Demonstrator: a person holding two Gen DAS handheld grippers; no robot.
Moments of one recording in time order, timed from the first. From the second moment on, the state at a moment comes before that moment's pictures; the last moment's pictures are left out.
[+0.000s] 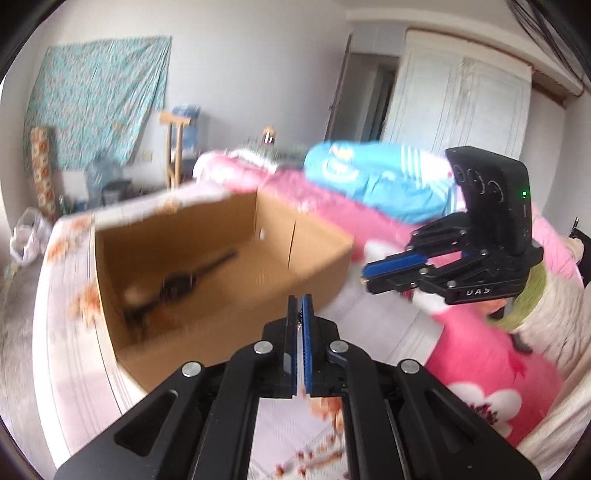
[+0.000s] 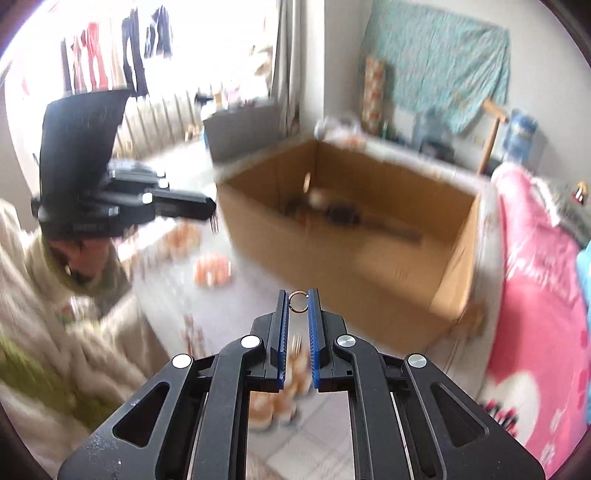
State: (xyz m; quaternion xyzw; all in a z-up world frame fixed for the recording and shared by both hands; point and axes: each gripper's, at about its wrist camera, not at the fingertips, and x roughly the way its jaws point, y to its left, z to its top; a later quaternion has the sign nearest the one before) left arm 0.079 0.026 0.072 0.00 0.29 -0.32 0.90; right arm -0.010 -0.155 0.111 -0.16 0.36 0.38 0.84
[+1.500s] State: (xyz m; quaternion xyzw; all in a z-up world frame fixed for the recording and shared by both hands) left arm 0.133 0.047 0.091 -0.04 0.32 -0.22 0.92; right arm 0.043 -0.174 0.116 0.00 0.35 0.22 0.91
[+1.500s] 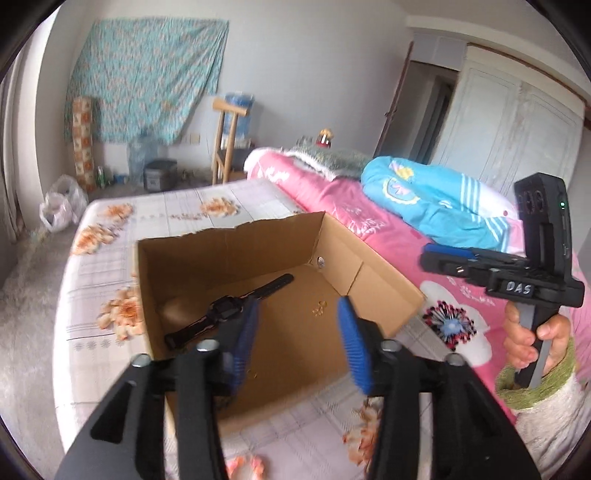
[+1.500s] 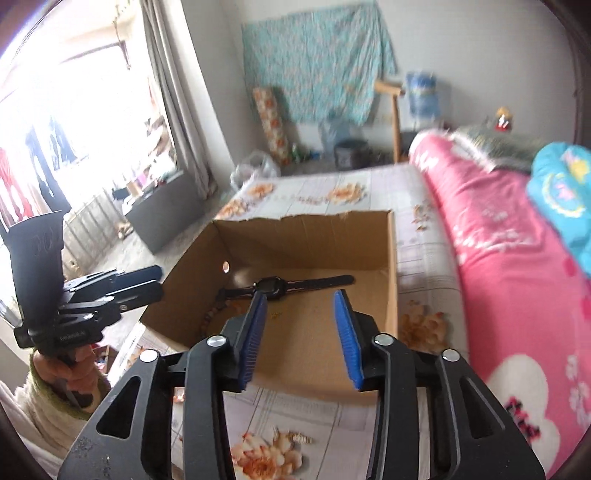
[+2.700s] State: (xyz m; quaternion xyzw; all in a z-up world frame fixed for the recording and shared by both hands) left arm 0.111 -0.079 -0.066 0.10 0.41 -0.26 0.87; right arm 0.009 -0.187 -0.039 0.08 0.46 0.10 0.88
